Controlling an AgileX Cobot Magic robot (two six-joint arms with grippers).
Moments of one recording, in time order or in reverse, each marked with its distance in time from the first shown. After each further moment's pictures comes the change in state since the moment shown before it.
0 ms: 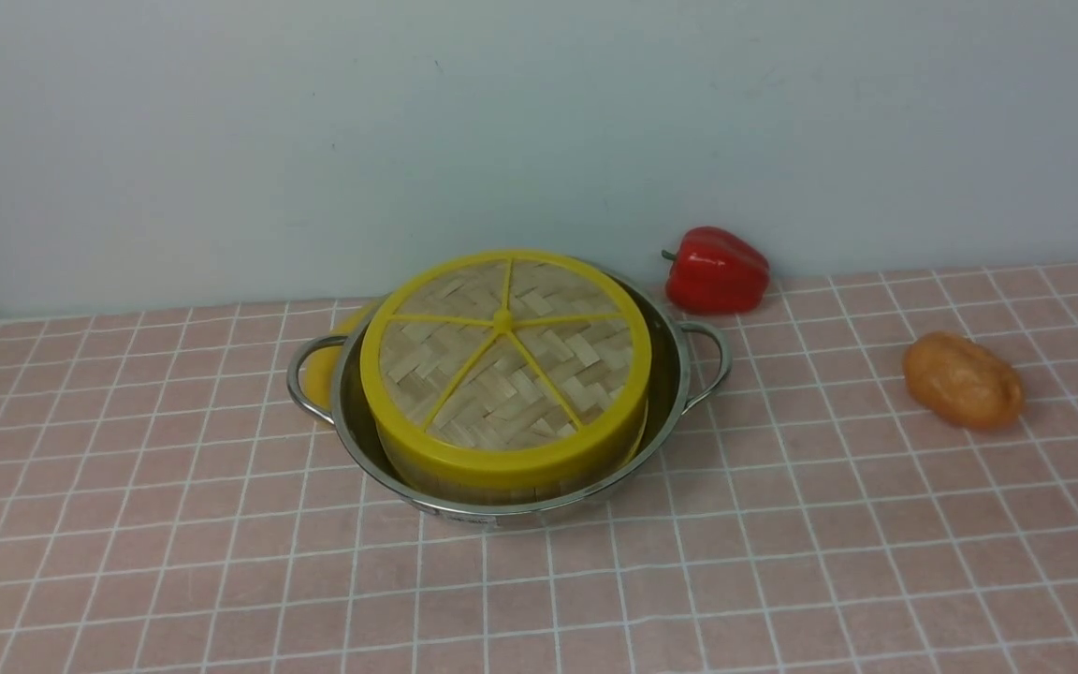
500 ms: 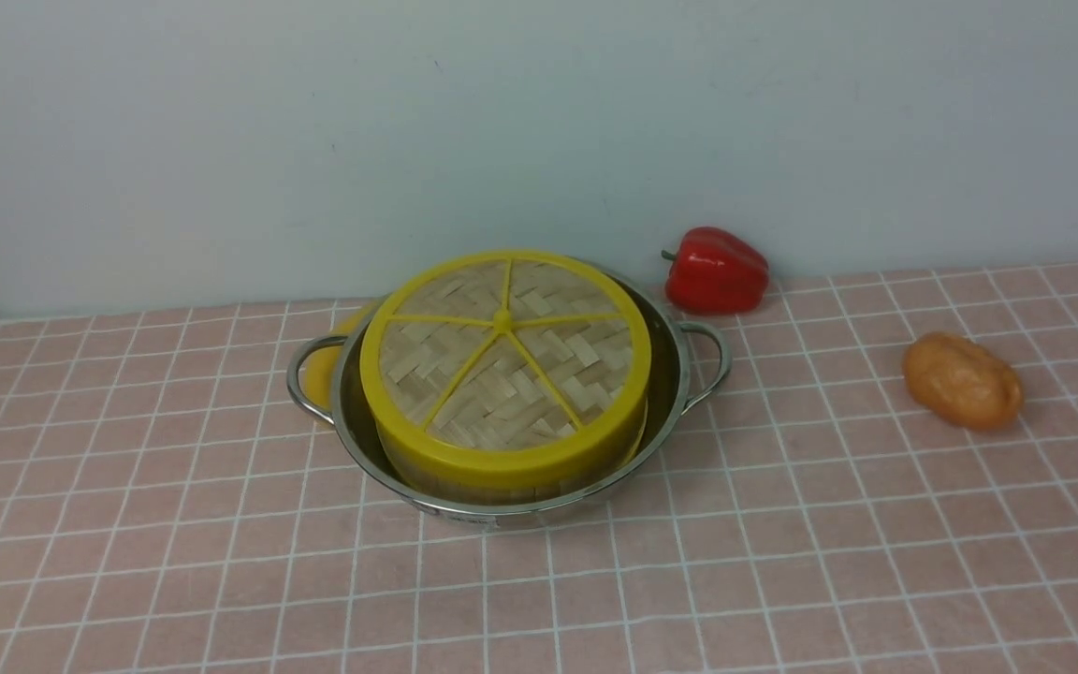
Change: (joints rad) right arm -0.319 -0.521 0.311 -0.234 -0.363 -0.122; left arm 0.000 0.000 0.000 0.000 0.001 -0.001
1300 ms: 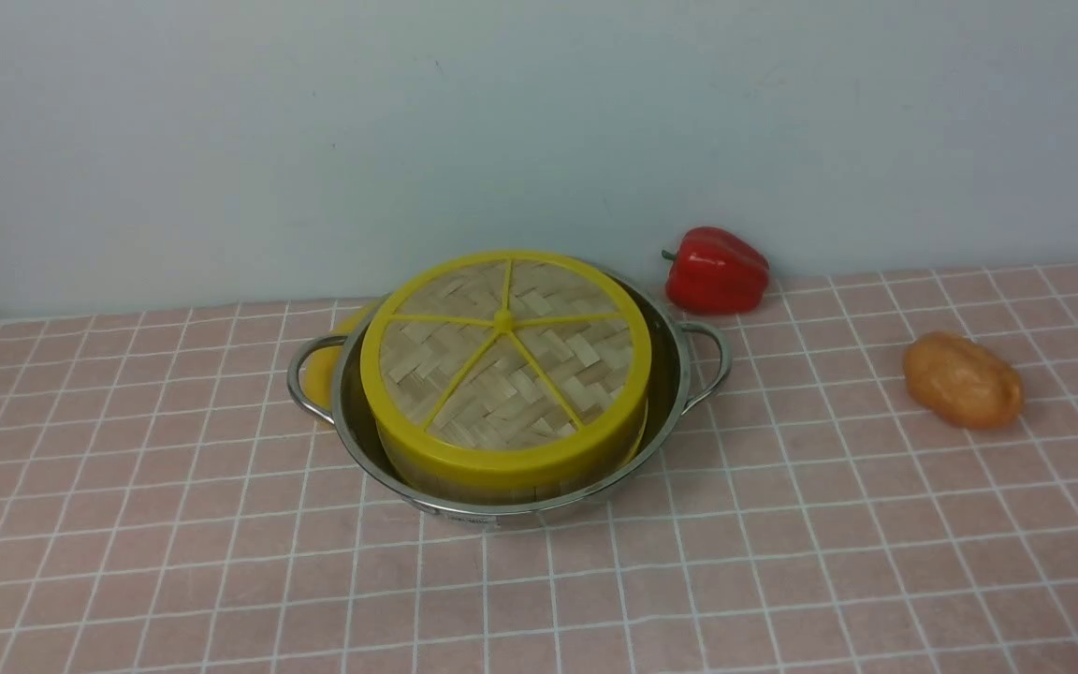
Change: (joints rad) right arm -0.099 -0.077 0.314 0.020 -0.177 0.014; left arm 0.000 0.000 0.000 0.000 0.002 -0.002
